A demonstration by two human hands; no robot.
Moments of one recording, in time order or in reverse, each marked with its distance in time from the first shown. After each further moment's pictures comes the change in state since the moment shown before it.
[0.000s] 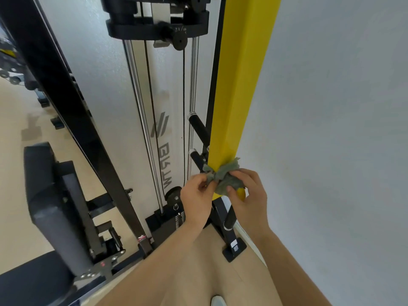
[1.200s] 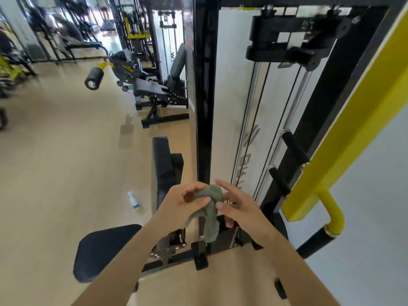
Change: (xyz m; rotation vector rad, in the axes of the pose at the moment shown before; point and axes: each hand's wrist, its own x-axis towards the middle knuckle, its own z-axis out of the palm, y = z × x) left_hand 0.004 0.045 -0.301 0.086 -0.338 -0.094; right_hand -0.039 -0.130 0.146 0.588 -0.936 0.246
